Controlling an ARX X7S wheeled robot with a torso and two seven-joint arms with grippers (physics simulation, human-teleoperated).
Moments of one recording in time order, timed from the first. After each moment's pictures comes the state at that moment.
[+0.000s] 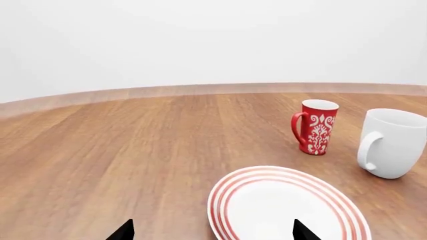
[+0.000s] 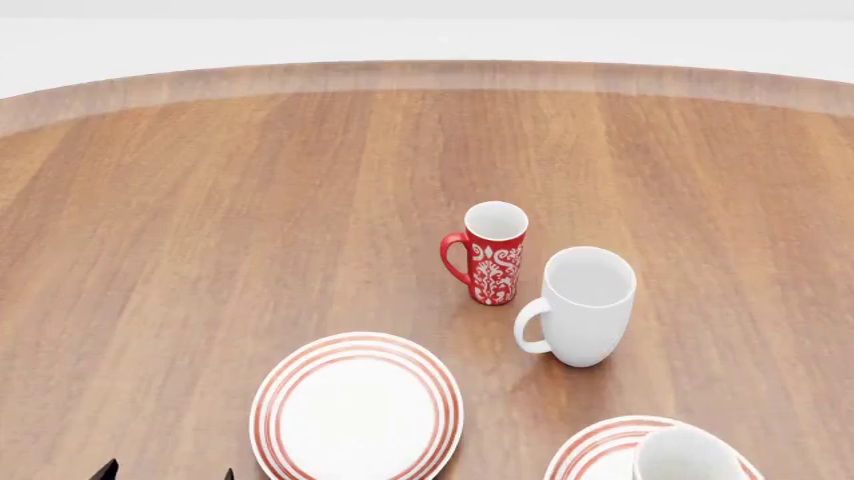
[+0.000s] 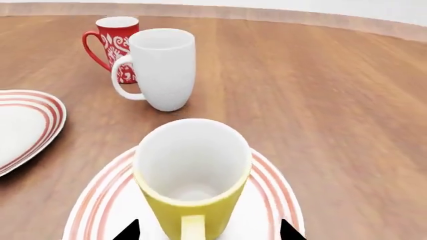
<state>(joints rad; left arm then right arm) -0.06 -0.29 0.40 -0.05 -0.30 0.08 -0.31 0.03 0.51 -0.08 0.20 0.49 0.12 0.00</state>
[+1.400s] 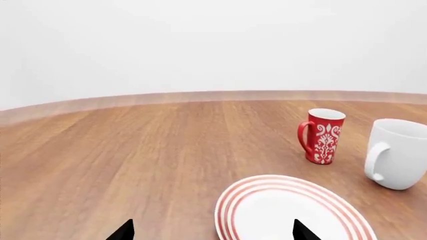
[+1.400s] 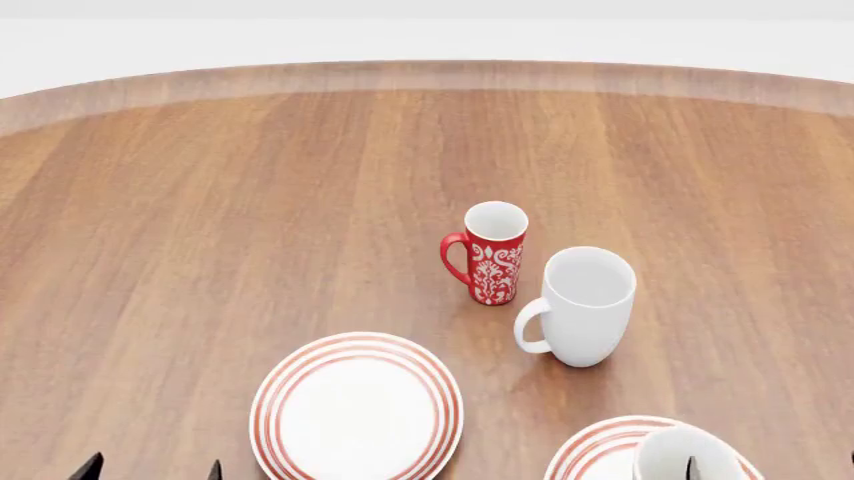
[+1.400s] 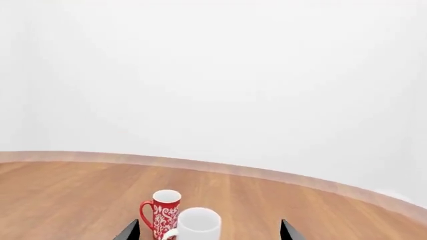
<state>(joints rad) -0.05 -0.32 0.40 -0.02 -0.31 0.09 -0.34 -0.43 0.63 0.19 -0.66 0.52 0.01 0.19</state>
